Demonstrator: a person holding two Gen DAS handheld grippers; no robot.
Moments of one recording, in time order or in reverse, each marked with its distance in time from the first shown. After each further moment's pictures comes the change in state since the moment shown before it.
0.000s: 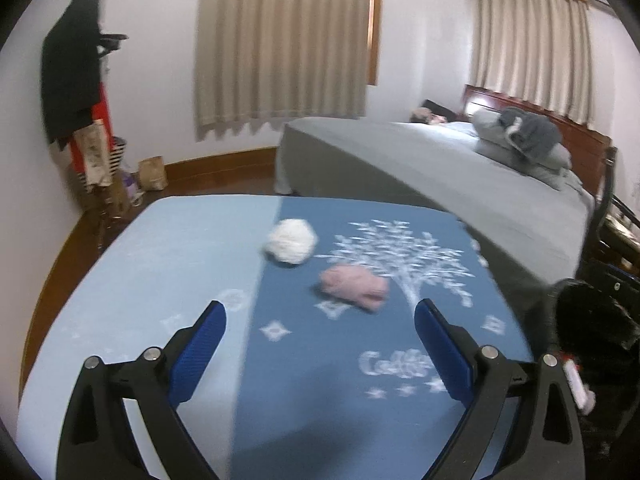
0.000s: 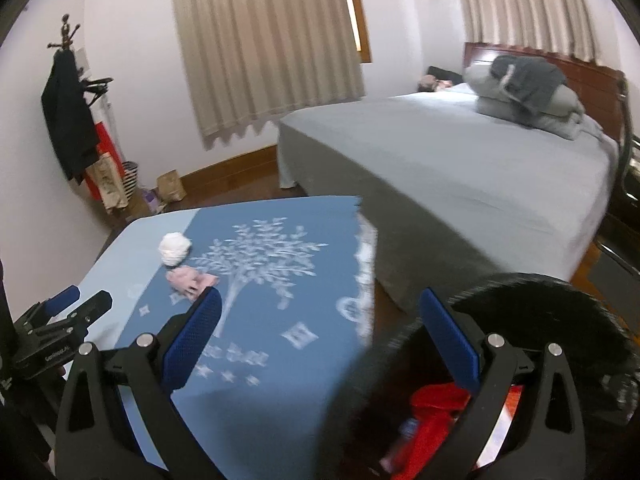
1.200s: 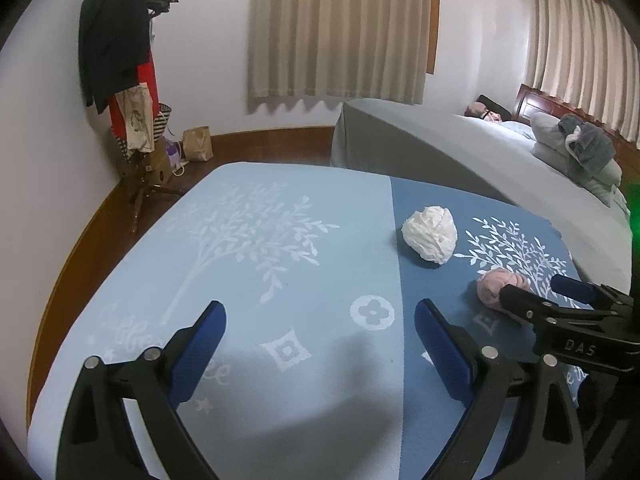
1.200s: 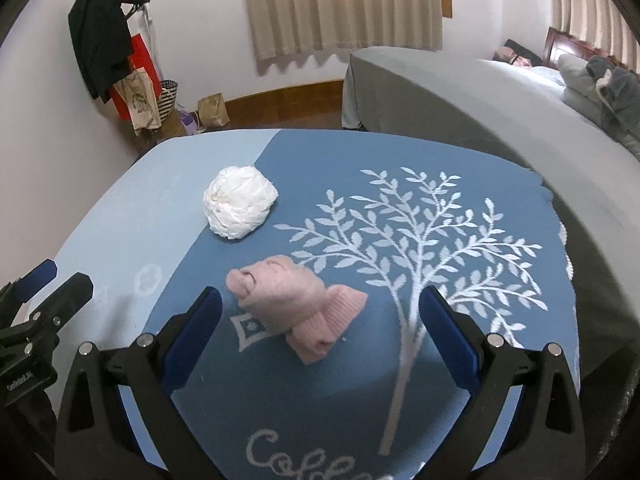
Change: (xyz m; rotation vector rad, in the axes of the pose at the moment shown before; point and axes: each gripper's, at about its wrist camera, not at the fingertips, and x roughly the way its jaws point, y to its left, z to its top) left arm 0.058 0.100 0.000 -0.090 0.069 0.121; right arm 0.167 0.149 0.000 -0.169 0.227 0.116
